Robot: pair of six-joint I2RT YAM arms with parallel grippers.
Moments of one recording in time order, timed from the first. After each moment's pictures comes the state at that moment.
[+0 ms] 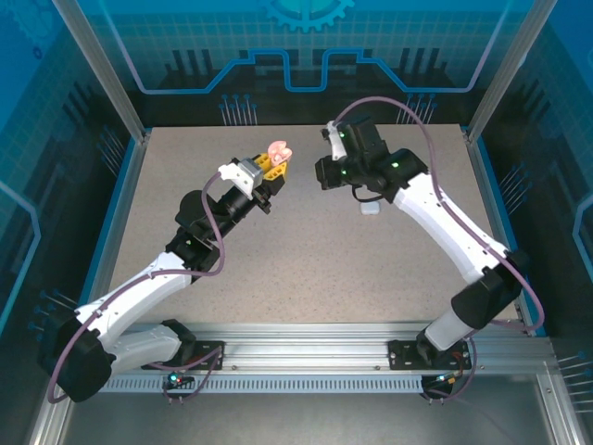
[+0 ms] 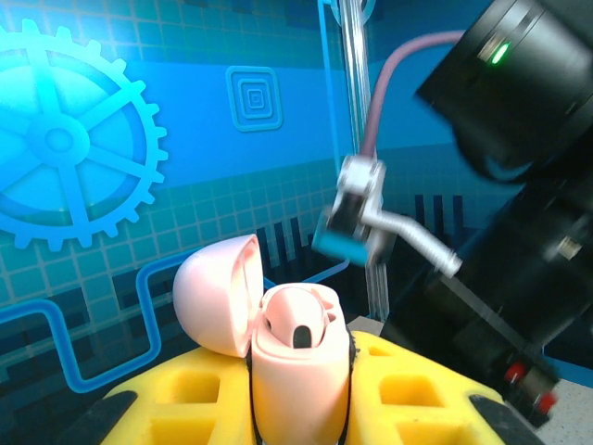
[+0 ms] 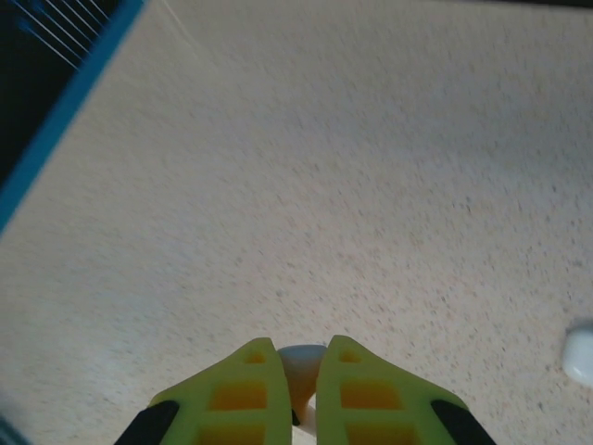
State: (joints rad) left arm -0.56 1.10 0.78 0.60 0.14 0.09; right arm 0.59 1.56 1.68 -0.82 -0.07 0.31
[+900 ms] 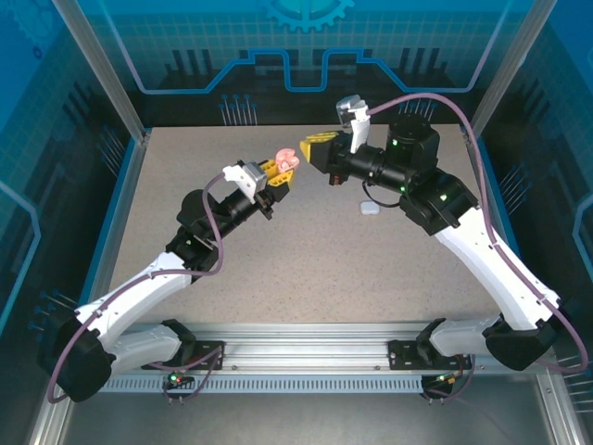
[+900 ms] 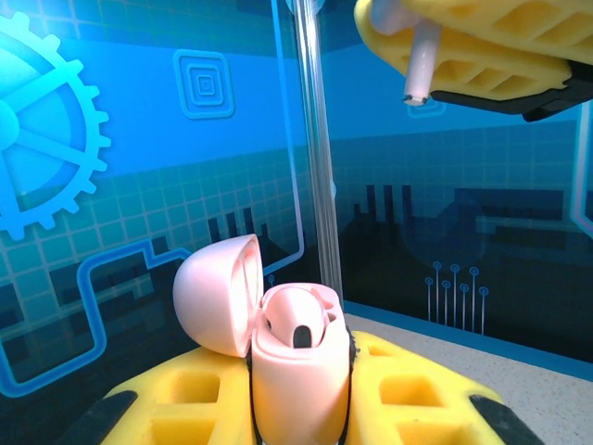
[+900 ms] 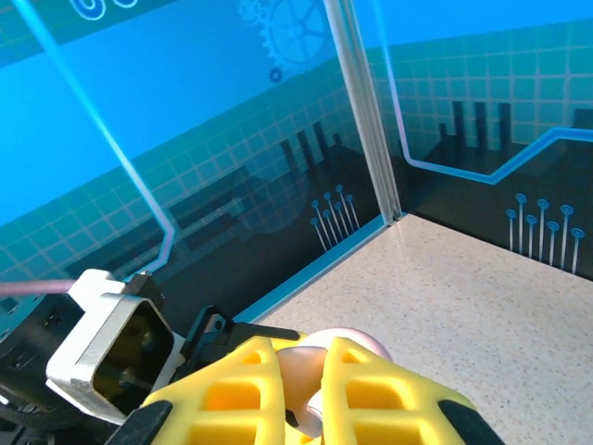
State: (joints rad) left arm -0.57 1.10 0.78 0.57 0.25 0.05; right arm 0.66 1.30 1.59 -0.40 -0.35 0.28
